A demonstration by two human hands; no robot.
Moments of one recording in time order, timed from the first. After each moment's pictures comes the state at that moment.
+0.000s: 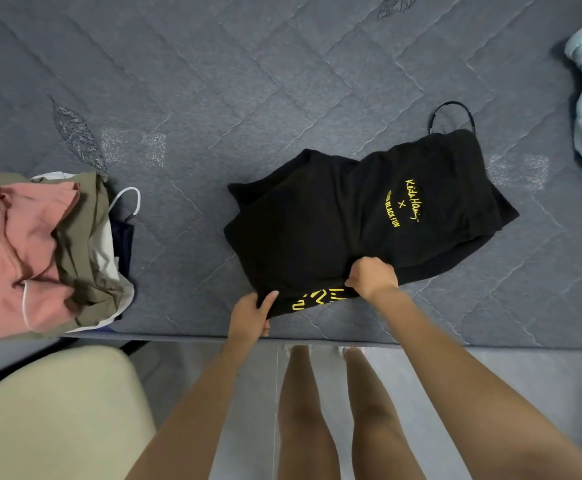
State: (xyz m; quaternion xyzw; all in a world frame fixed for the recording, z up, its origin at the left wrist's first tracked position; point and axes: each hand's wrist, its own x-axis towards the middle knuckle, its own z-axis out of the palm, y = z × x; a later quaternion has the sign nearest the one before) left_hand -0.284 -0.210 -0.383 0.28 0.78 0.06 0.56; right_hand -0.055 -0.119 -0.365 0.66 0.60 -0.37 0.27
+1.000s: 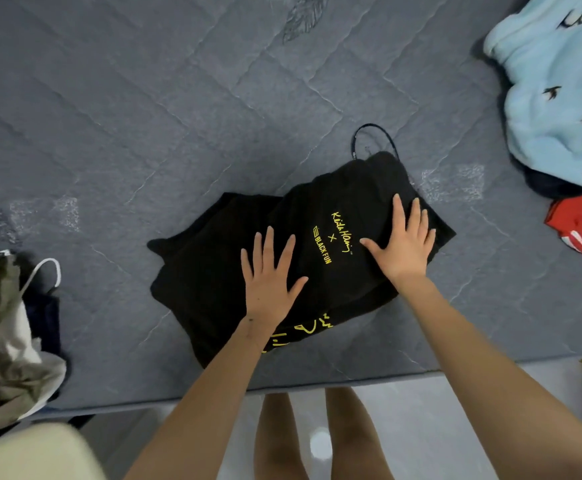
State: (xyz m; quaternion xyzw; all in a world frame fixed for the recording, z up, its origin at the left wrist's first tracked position) left_hand -0.126 -0.073 -0.390 0.74 0.63 -0.10 0.23; right_hand 0.109 -0.034 -0.378 0.82 0.50 -0.27 0.04
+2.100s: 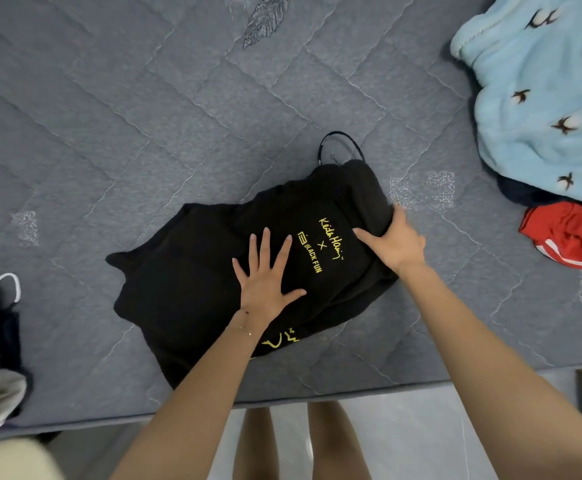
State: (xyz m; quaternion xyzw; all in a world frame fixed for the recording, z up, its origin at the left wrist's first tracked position) left_hand -0.064 -0.051 -0.408 0.72 0.60 -0.17 0.31; right_hand 0.181 -0.003 -0.390 0.82 0.41 -0.40 0.00
